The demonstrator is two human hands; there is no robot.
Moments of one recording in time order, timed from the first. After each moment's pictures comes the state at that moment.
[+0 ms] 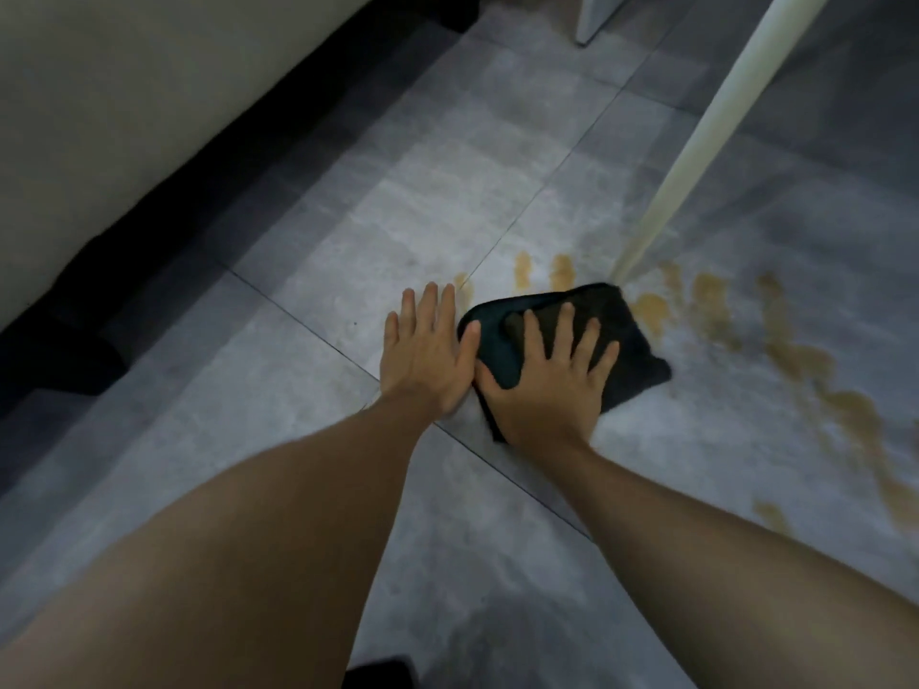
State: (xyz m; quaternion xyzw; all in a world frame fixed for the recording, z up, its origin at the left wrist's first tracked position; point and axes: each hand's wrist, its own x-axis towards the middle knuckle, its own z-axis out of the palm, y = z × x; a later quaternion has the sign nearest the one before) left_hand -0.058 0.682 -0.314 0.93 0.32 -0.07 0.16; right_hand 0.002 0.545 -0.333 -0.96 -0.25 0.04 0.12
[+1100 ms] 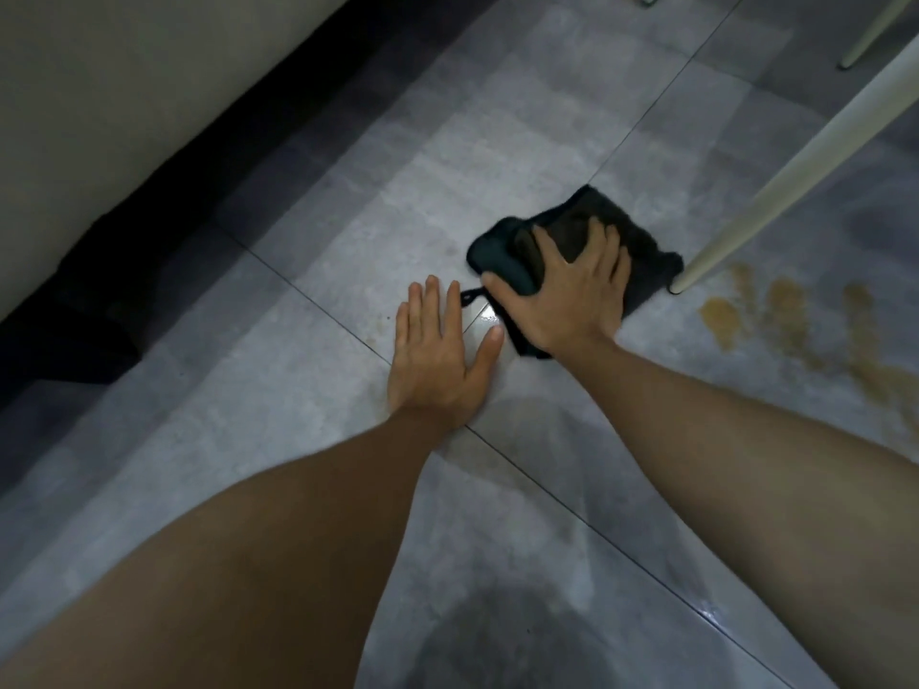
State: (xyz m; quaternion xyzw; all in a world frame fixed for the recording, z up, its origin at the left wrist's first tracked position) left_hand -0.084 0.709 -0.339 0.92 0.33 0.03 0.19; right_hand 0.073 0.636 -0.324 -0.95 -0.29 0.07 0.13
